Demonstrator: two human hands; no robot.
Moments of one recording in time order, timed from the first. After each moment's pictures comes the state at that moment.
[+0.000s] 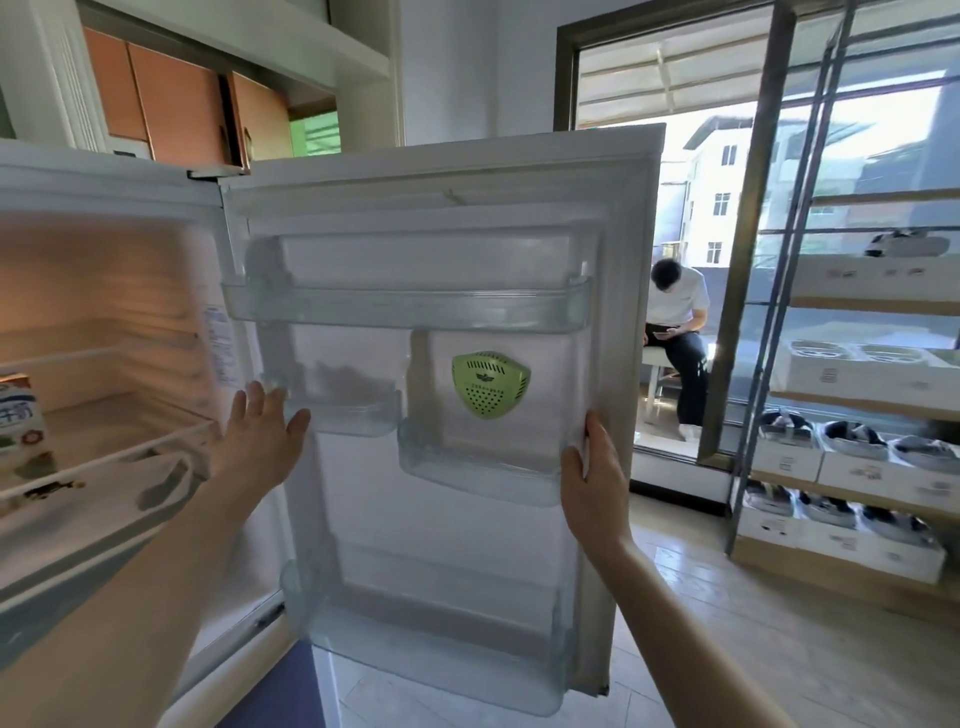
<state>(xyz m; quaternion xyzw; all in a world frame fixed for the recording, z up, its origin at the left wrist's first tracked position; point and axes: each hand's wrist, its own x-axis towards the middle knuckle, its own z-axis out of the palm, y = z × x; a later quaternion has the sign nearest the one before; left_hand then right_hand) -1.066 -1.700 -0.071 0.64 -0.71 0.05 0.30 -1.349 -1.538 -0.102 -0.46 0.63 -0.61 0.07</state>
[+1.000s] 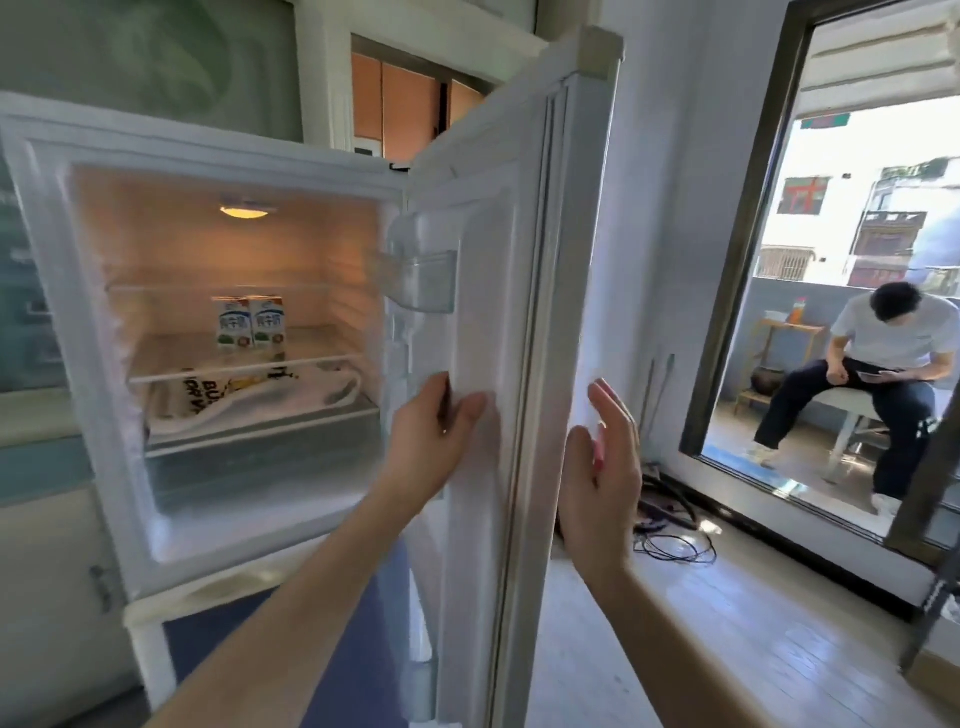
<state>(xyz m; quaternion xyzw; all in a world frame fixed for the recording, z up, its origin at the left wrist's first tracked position) -1.165 -1.469 -0.067 0.48 -0.66 -0.10 0.57 -1.308 -1.455 -0.097 -0.56 0.36 -0.74 0.07</state>
